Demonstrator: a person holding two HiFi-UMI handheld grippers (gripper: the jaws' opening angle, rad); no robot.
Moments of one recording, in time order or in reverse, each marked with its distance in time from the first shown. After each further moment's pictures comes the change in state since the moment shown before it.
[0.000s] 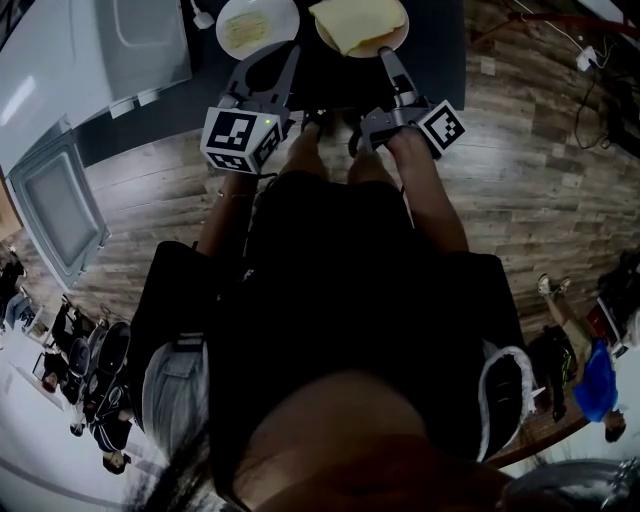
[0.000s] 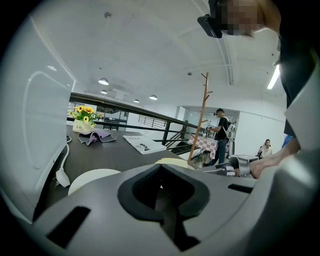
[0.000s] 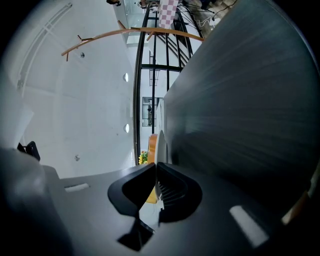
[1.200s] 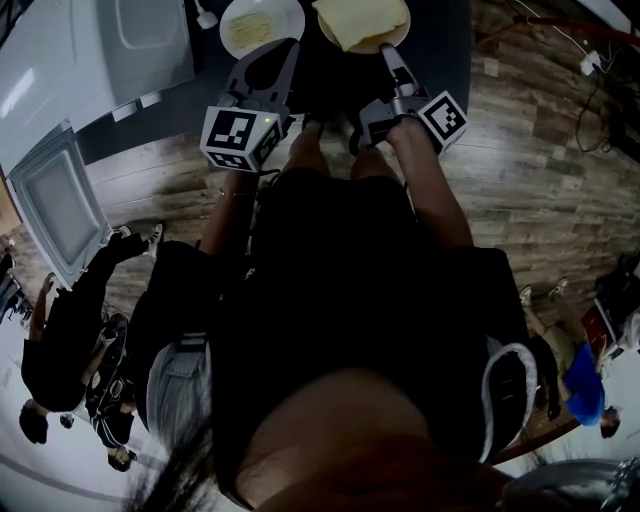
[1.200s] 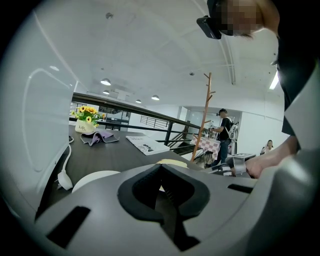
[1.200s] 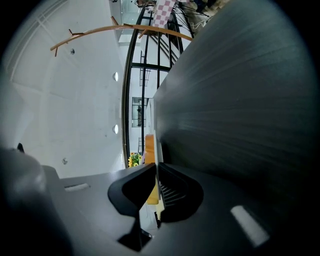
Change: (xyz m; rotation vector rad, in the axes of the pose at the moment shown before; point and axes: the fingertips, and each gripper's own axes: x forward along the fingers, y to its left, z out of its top) left arm 0.004 0.016 0.002 -0.008 -0.005 0.021; right arm 0.019 -0.019 0.000 0.043 -0.010 -0.135
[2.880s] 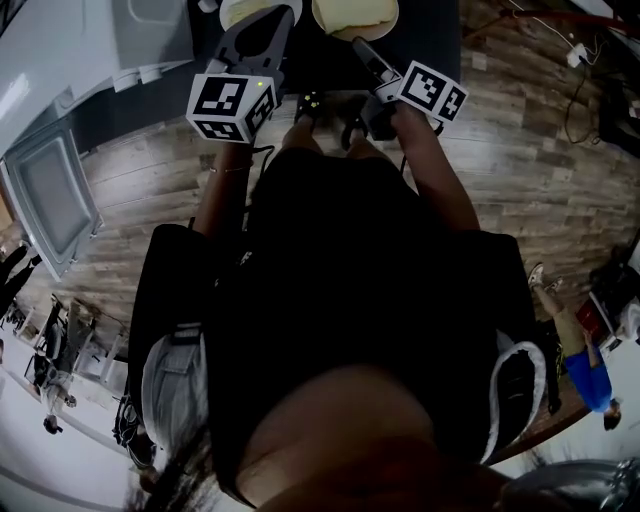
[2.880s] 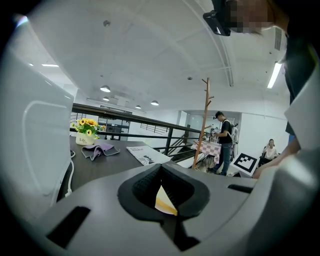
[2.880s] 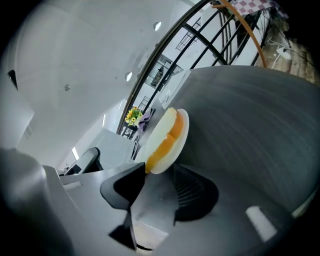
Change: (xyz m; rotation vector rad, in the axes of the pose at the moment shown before) left arm -0.009 -0.008 0.048 0.032 -0.054 0.008; right arm -0.011 0.009 -0.044 -0.545 0.401 -0.111
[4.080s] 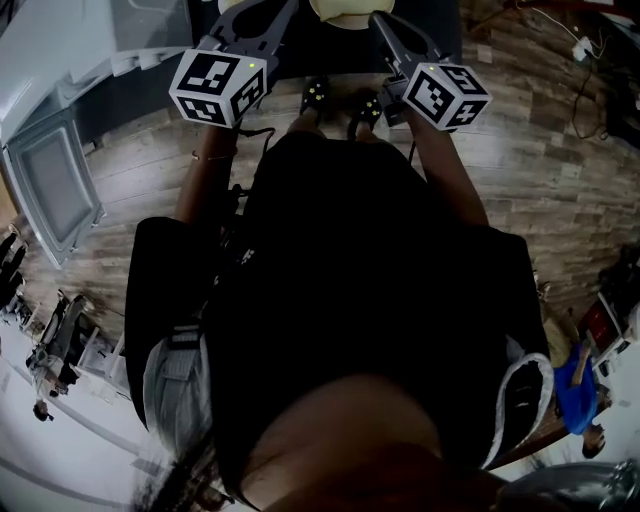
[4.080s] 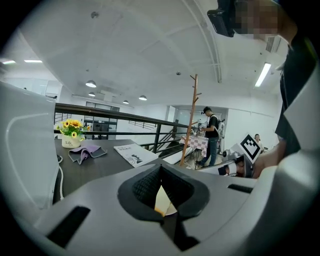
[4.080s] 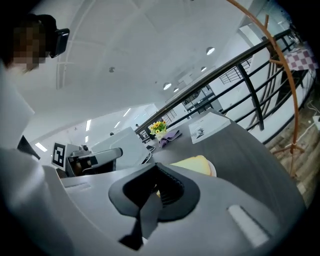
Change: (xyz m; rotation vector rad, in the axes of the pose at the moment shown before) left arm -0.005 -0.030 0.013 0.071 0.066 -0.127; right arm -0.044 0.069 0.037 -0.513 -0.143 0.076
